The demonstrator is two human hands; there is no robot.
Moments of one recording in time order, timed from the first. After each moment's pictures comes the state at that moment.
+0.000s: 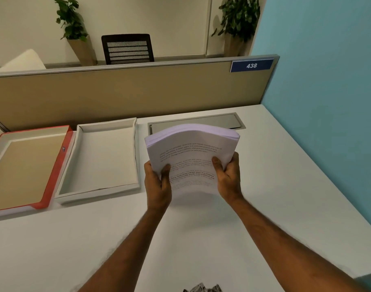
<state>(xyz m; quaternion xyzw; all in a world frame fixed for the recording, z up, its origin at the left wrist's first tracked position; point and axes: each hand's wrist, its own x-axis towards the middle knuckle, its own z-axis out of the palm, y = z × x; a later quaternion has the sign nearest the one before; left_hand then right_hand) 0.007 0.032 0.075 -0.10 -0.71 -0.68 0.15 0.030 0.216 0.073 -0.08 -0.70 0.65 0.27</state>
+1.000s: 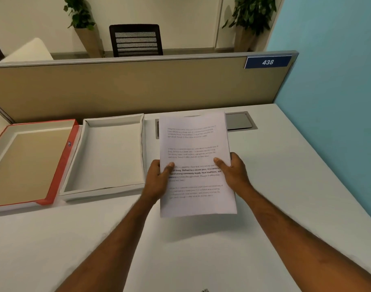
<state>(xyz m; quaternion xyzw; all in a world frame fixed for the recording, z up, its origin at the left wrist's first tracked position) -0.059 -0.002 0.041 0.00 -0.75 -0.65 -0.07 -0.019 0.237 0.061 -0.19 -0.79 0.58 0.09</state>
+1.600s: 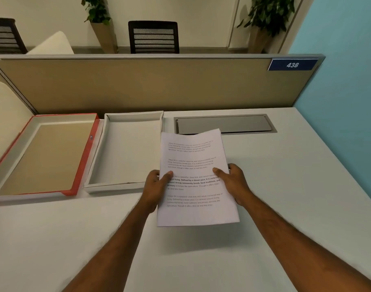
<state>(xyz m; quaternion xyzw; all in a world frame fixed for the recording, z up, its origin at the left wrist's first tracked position) -0.052 -0.079 0.034 0.11 -0.72 -0.67 -0.16 -0.023 0.164 0.058 -0.23 -0.75 0.62 -0.03</state>
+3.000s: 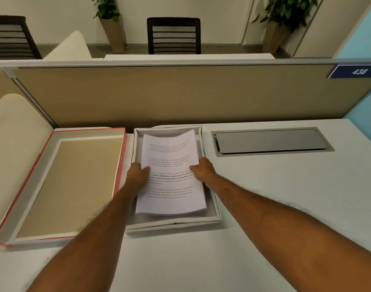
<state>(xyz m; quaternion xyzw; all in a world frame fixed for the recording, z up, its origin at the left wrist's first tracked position) -0.263 -0.259 0.002 0.19 -0.84 -0.48 -0.14 -0.251 -0.044 0.012 -0.22 -0.84 0.48 -0.15</state>
